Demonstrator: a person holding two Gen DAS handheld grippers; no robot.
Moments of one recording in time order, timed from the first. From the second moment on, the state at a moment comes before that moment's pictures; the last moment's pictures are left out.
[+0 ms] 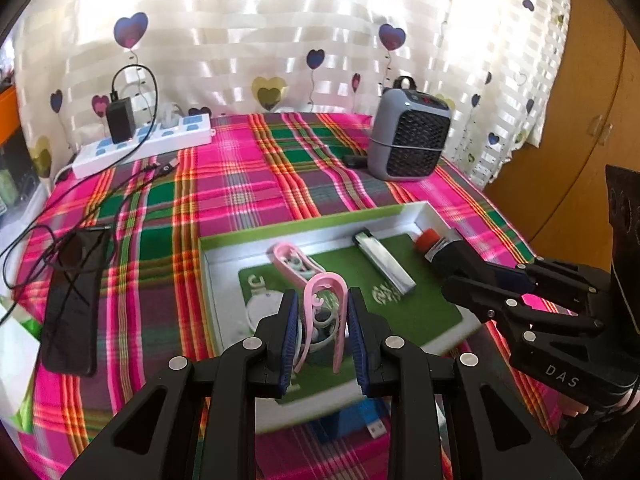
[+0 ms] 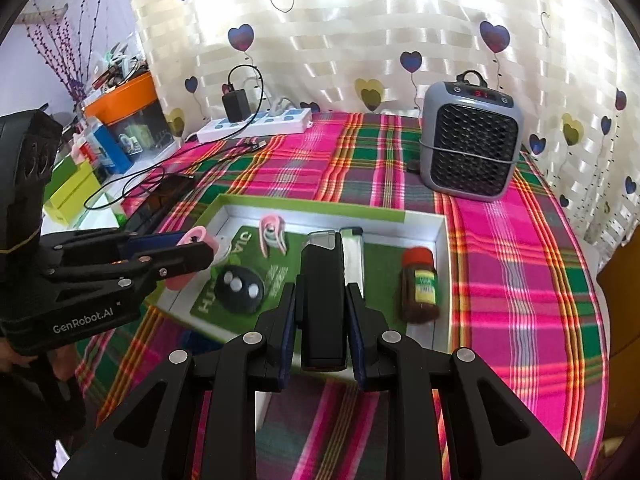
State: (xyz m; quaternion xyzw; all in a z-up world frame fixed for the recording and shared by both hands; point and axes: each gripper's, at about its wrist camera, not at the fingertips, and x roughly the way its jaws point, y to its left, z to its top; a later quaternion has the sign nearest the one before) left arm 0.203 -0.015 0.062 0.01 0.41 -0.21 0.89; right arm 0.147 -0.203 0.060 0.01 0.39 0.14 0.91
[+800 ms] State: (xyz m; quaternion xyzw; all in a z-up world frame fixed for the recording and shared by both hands) left arm 0.265 0.010 0.036 -0.01 0.44 -0.18 0.88; right arm 0.219 -0.177 0.024 -0.01 0.44 0.14 0.89
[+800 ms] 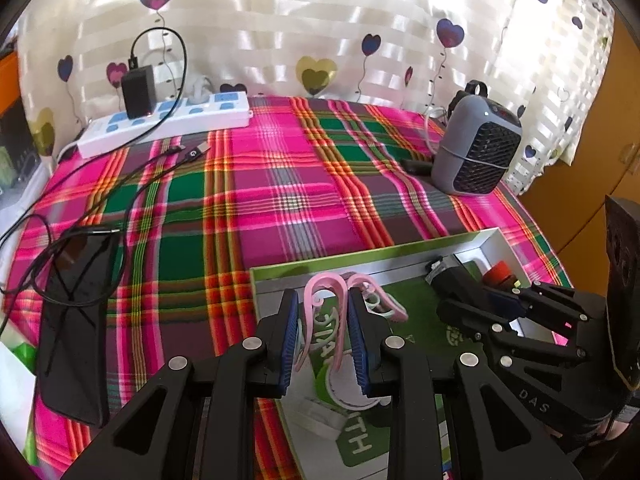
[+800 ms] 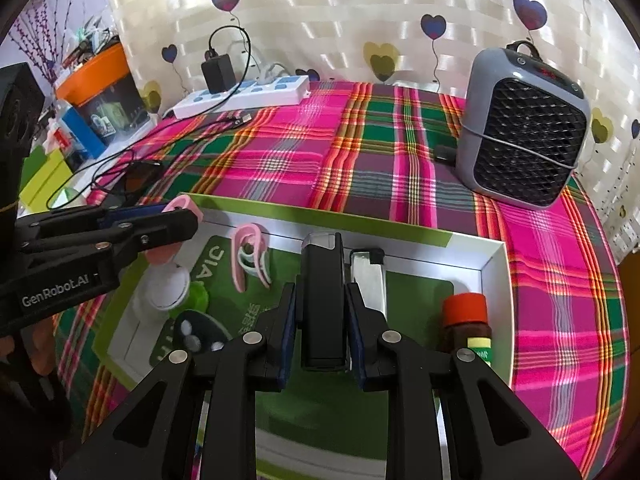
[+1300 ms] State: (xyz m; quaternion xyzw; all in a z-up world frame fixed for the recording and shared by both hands) left arm 0.270 0.005 0.023 -0.01 0.45 -0.18 0.87; right arm 0.233 -0.168 0.012 -0.02 0.45 0.14 0.88
